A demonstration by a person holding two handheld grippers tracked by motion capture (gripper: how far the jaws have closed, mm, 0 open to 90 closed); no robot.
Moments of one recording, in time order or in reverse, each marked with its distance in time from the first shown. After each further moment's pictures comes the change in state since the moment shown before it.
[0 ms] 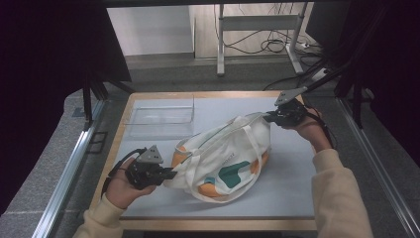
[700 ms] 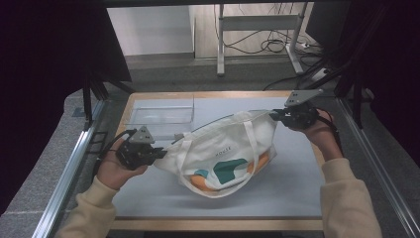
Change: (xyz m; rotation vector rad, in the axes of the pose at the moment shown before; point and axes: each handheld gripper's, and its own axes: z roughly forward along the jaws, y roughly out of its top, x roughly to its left) left arm 0.037 0.023 -0.019 0.002 0.127 0.009; right arm 0.021 0.003 -0.043 -0.088 -0.085 -0.001
